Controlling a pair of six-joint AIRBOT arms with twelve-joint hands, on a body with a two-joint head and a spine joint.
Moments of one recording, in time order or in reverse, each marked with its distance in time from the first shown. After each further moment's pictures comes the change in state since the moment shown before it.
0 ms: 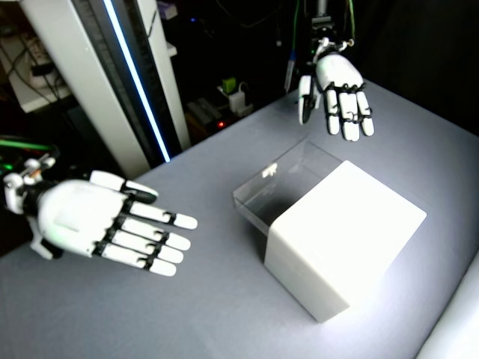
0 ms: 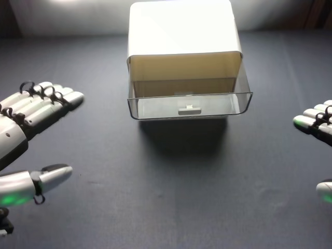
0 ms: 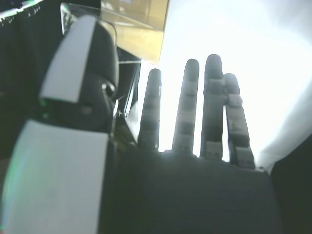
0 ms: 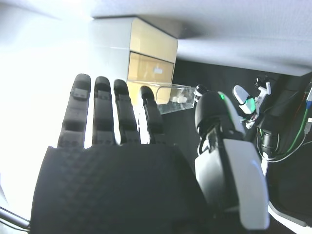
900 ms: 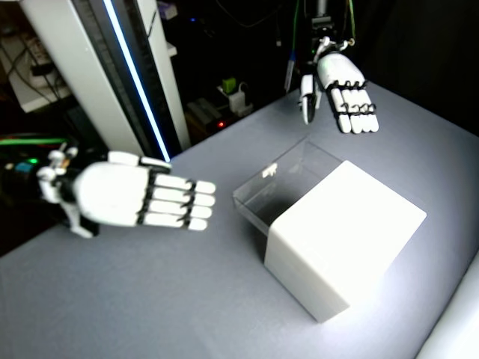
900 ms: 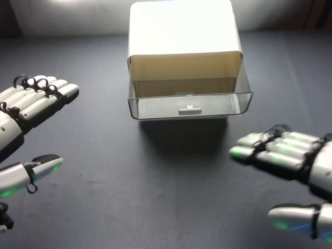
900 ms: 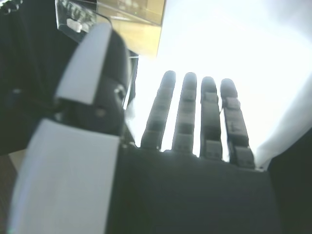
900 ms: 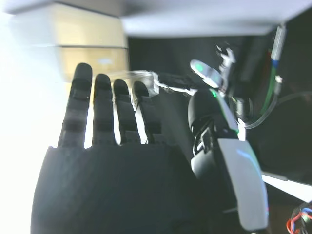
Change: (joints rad) left arm 0.000 0.001 0.000 -0.033 -0.026 -0.003; right arm 0.142 -0.158 0.080 -0.330 -0.056 0.303
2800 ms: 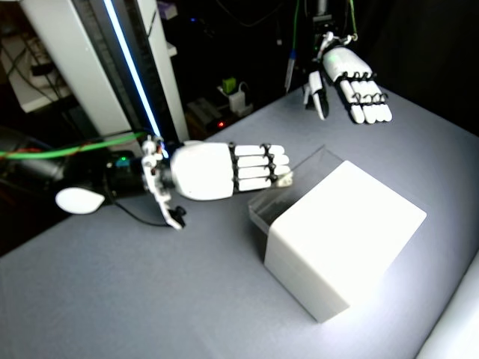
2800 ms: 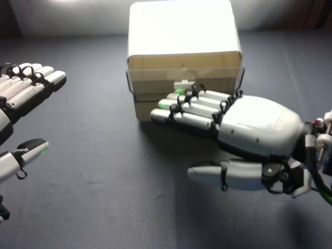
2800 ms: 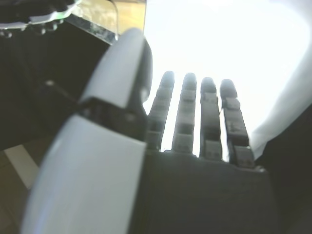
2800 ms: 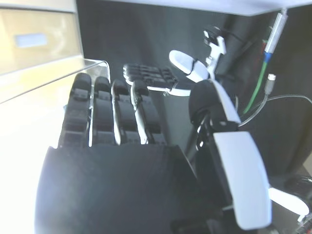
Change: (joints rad) left arm 0.013 0.010 -0.006 -0.059 -0.055 0.020; right arm 0.346 -0.257 0.210 -0.079 -0.204 -0.066
